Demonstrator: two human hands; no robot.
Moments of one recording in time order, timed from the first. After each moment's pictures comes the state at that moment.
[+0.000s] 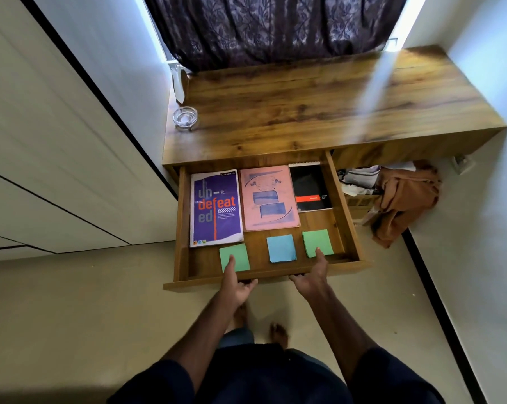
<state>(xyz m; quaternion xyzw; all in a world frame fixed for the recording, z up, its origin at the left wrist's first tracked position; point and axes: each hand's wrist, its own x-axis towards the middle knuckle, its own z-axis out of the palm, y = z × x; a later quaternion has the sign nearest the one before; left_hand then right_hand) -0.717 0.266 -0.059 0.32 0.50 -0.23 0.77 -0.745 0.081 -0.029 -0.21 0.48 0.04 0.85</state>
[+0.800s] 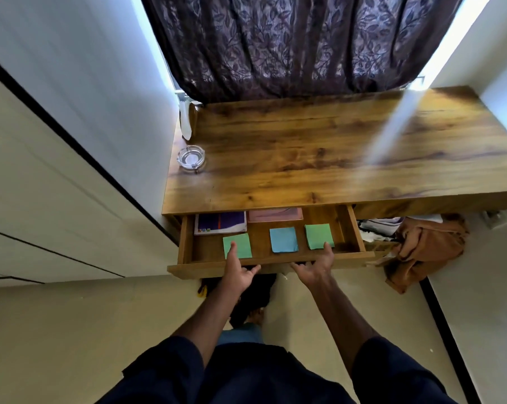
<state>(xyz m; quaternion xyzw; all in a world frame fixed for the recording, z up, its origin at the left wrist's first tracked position) -0.470 0.245 -0.072 0.30 0.48 -0.20 0.80 -0.500 0.057 -0.047 -0.14 0.46 0.02 0.88</state>
